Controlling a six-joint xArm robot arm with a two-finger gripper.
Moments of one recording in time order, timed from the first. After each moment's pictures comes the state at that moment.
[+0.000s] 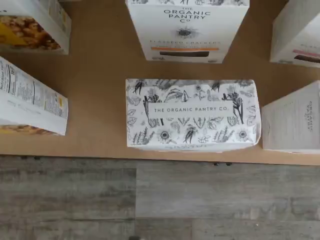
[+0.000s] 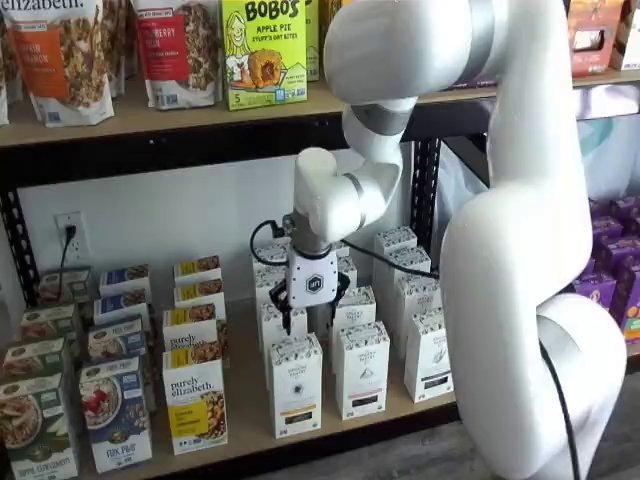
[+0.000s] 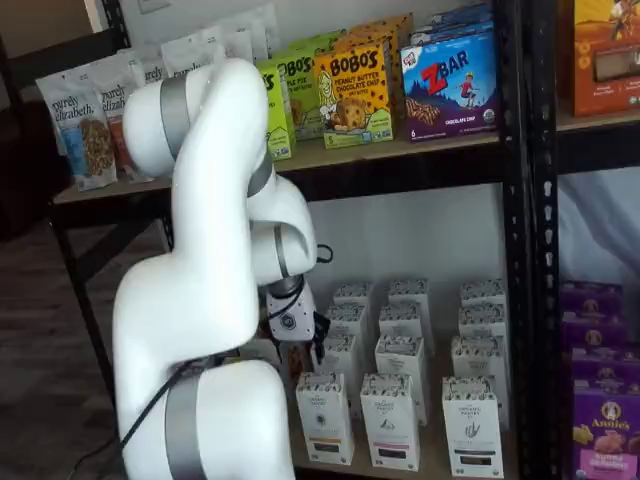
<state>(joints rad) 0.29 0.48 -0.98 -0.05 0.39 0.34</state>
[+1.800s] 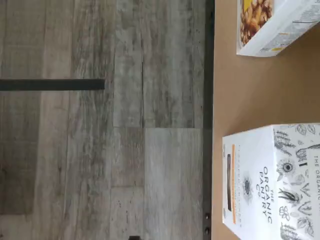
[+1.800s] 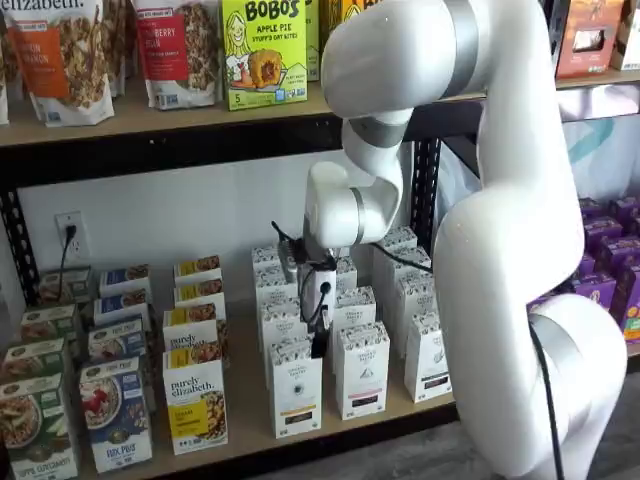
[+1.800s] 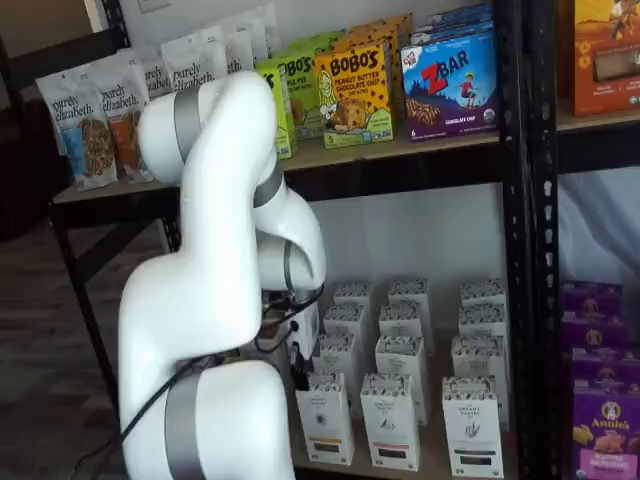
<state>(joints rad) 0.26 0.57 -1.04 0.20 0.42 -1.49</state>
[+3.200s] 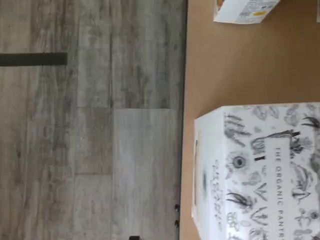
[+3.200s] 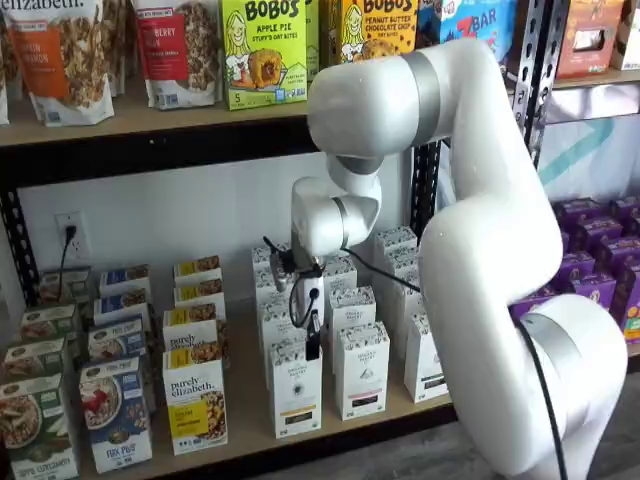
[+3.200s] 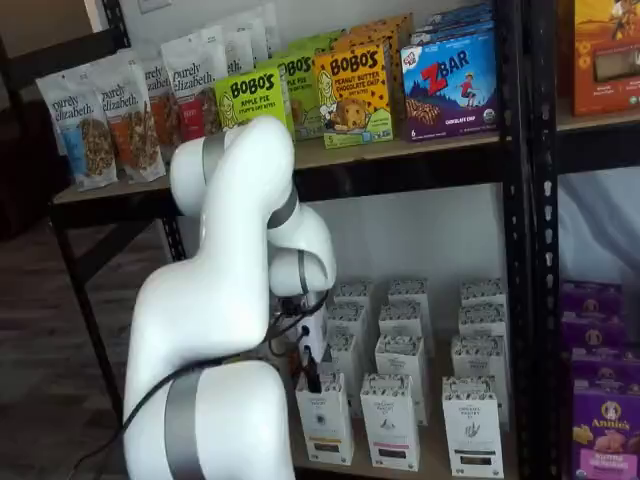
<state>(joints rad) 0.23 0.85 -1.39 0.06 0.53 -1.38</state>
